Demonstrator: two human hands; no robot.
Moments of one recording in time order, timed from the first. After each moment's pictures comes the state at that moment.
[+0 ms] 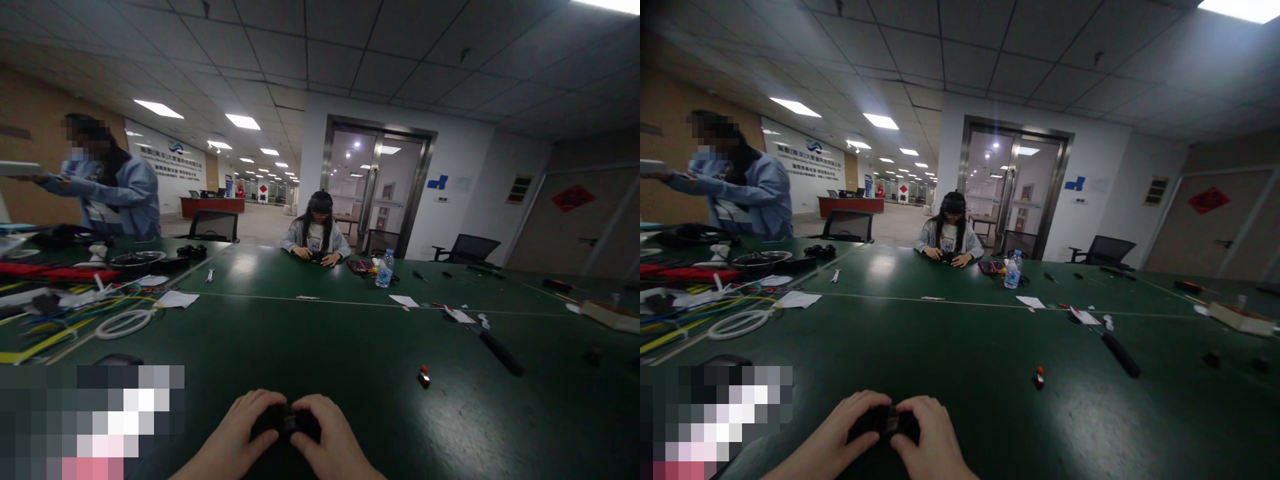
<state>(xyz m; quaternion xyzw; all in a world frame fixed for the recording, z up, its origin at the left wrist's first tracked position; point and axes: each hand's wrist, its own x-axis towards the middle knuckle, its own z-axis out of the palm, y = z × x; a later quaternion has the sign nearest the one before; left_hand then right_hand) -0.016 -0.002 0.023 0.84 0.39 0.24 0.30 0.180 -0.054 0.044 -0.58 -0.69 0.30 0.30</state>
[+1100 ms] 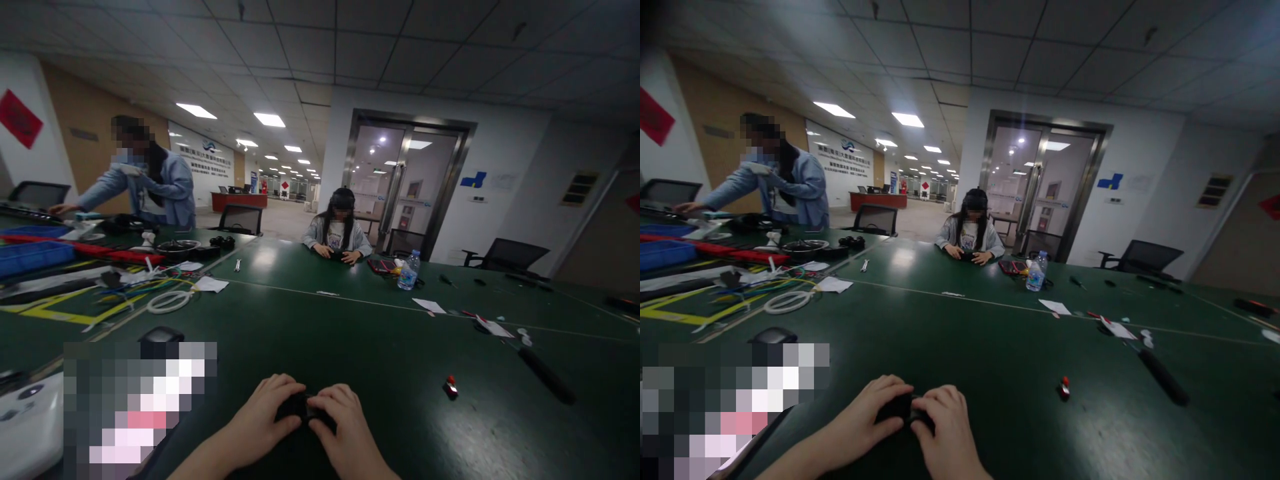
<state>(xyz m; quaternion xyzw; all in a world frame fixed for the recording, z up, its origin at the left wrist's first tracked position) -0.015 -0.009 0.038 0.84 0.40 0.22 0.31 0.173 -0.052 0.044 -0.56 -0.74 0.22 0.31</state>
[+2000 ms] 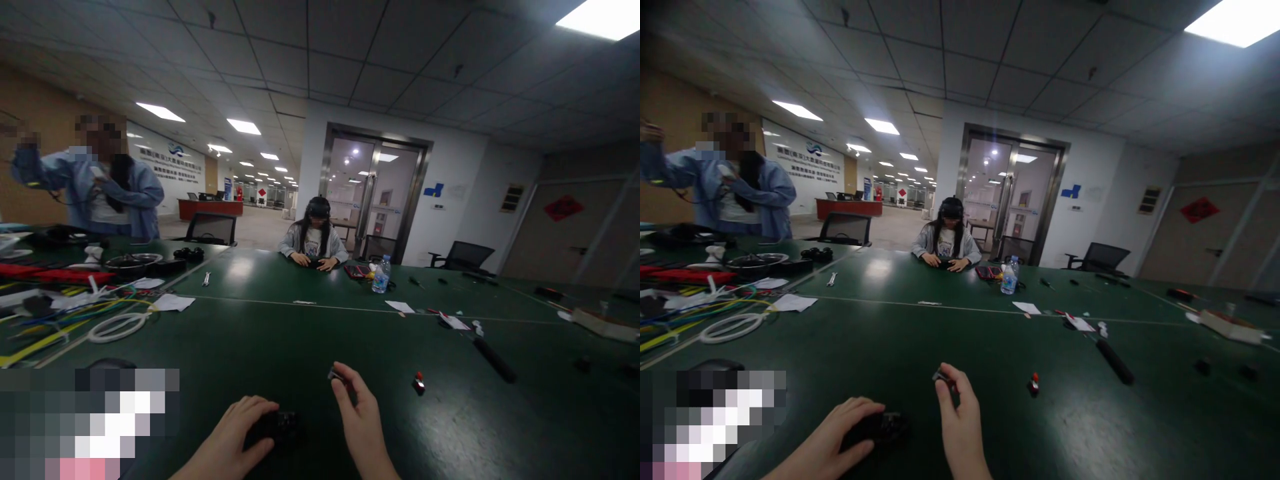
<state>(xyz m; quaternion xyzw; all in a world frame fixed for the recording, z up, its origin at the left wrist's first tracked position) -0.015 -0.003 0.027 0.83 0.42 0.22 0.29 0.215 -0.043 0.042 -0.58 -0.50 0.28 0.58</state>
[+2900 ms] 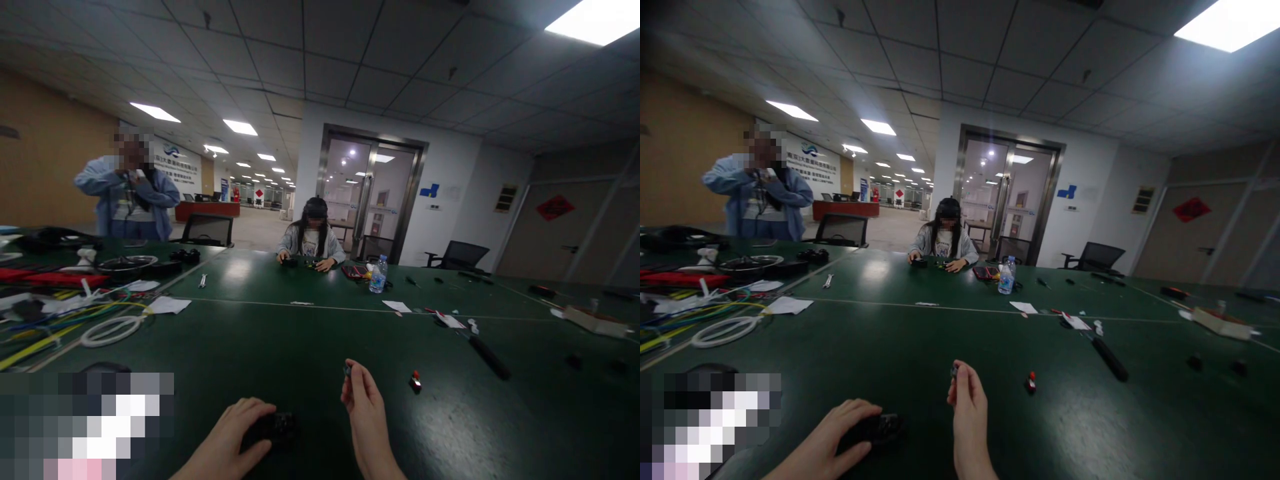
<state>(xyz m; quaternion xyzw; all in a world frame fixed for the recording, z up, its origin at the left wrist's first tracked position) -0.013 -0.009 0.030 0.83 0.42 0.25 0.28 0.222 -0.030 0.027 -0.52 -0.28 0.39 0.71</state>
